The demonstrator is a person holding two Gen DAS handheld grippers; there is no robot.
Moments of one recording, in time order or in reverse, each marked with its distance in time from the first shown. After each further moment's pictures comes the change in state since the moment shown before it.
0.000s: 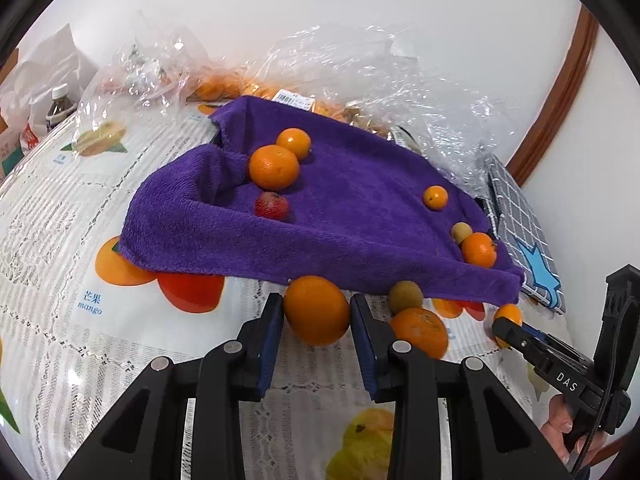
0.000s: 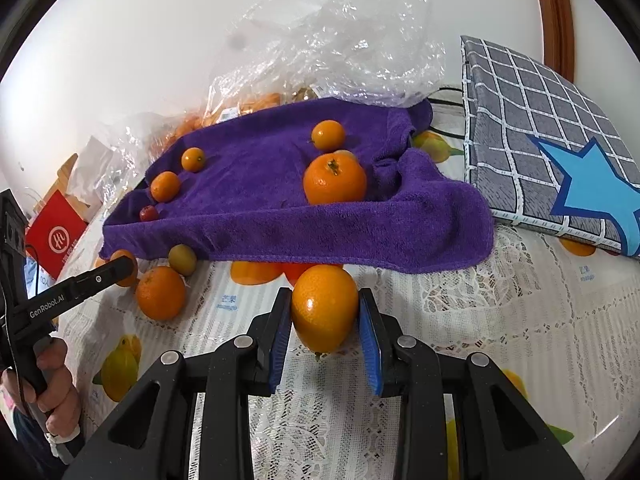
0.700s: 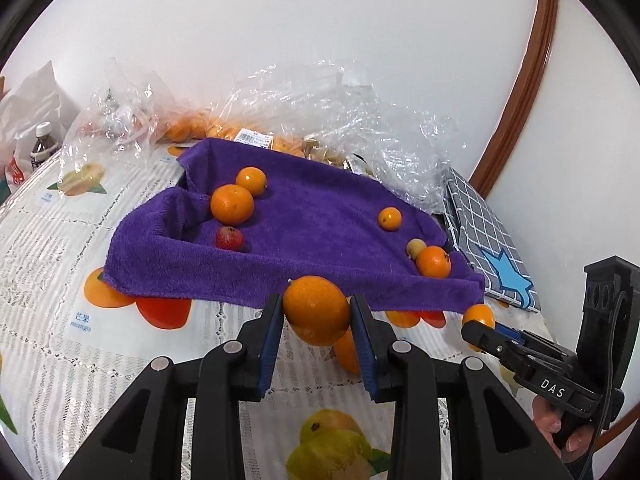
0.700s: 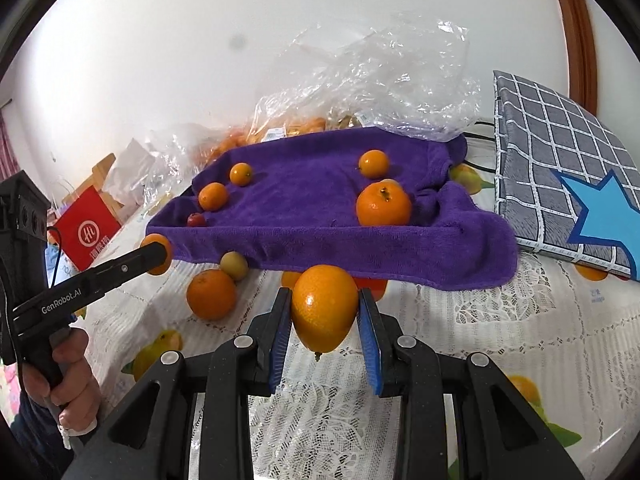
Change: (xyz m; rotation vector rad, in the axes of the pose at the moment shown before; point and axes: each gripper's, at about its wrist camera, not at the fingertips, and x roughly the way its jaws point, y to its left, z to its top) left arm -0.025 -0.017 -0.002 0.062 -0.115 -0.085; right arm -0.021 0.018 -0.004 -0.067 -0.088 0.099
